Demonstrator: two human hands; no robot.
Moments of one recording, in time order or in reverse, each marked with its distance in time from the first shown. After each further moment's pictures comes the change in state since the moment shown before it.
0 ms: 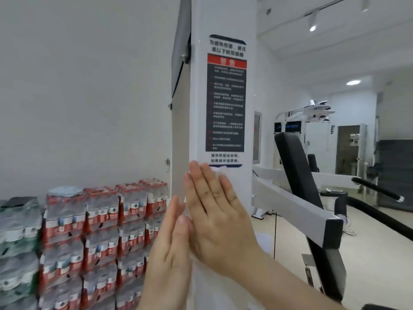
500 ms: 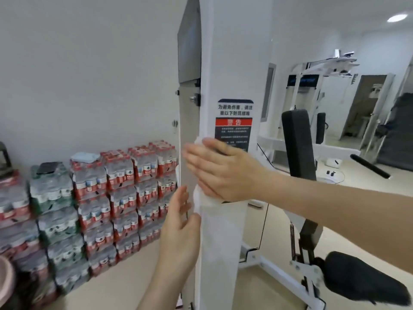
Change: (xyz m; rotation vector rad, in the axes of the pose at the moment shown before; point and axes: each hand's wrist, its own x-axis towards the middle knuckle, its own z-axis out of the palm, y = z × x) left_hand 0.049 0.136 0.004 0.157 0.098 -0.453; right_hand 0.148 0.095 -0.049 -0.072 -0.185 -0.650
